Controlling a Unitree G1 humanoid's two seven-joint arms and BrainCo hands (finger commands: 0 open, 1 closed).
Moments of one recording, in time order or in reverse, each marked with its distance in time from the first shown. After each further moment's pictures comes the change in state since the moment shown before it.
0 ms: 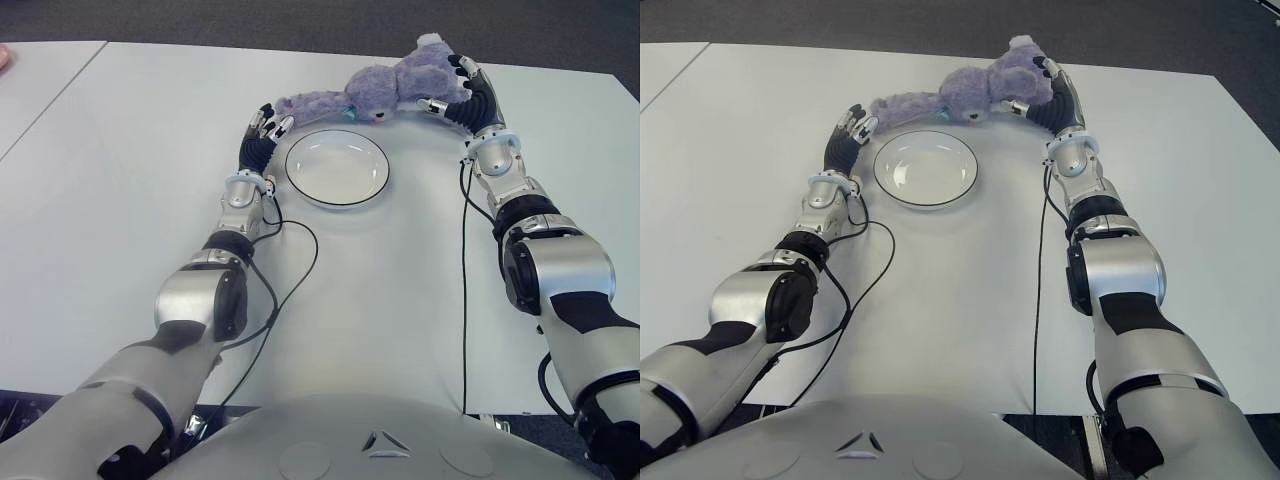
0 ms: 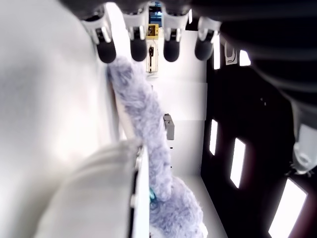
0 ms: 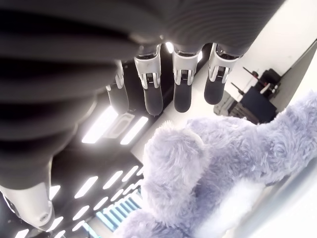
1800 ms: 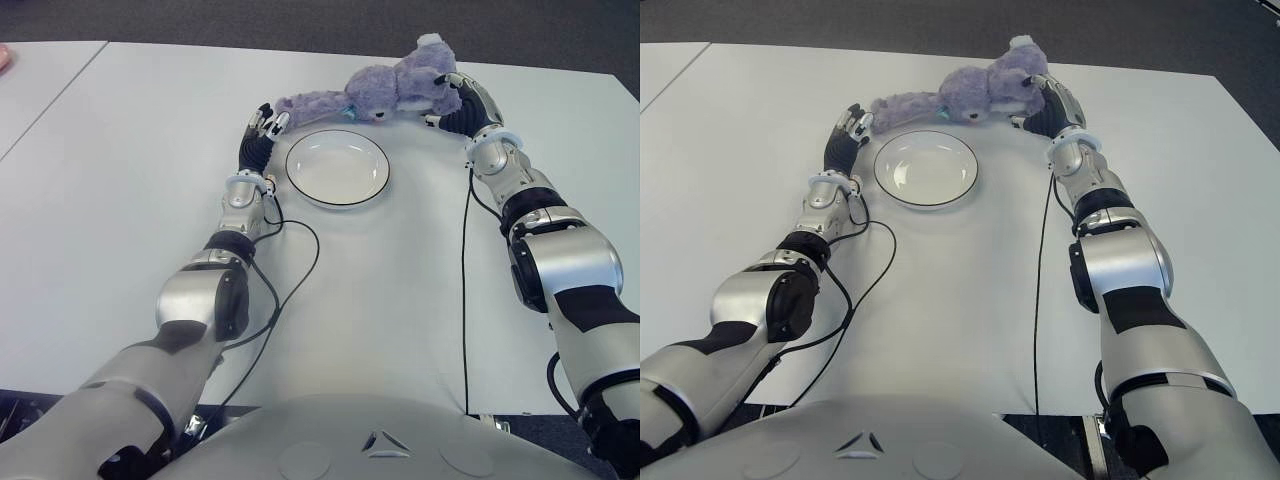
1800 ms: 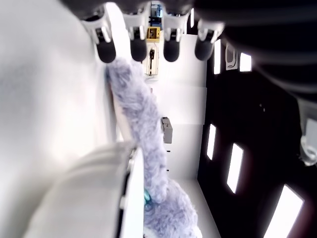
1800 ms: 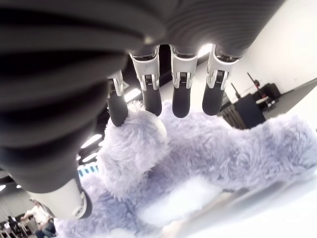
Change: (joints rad) left arm -0.002 -0.008 0.011 0.000 -0.020 0.000 0.000; right arm -0.039 -0.026 0.158 0.028 -0.170 0.108 -0.037
